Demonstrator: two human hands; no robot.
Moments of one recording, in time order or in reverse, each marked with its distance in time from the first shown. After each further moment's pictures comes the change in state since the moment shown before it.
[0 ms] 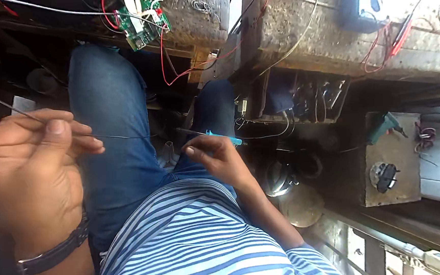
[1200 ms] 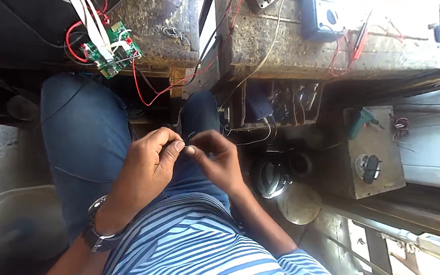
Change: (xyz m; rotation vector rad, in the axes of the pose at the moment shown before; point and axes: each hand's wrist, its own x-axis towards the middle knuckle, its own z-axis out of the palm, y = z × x) left_hand 0.010 -0.003 0.125 0.438 -0.613 0.195; right_hand 0.003 0.002 -0.019 -0.069 0.387 -0.158
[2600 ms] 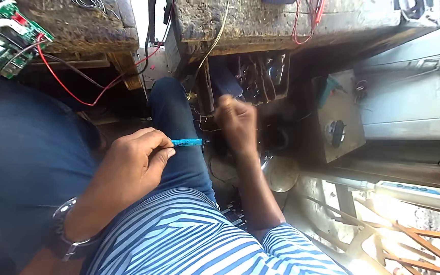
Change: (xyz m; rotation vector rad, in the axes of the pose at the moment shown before) left_hand 0.028 -0.002 0.029 0.125 -0.261 0.222; right_hand 0.014 0.024 -0.103 -0.249 0.329 0.016
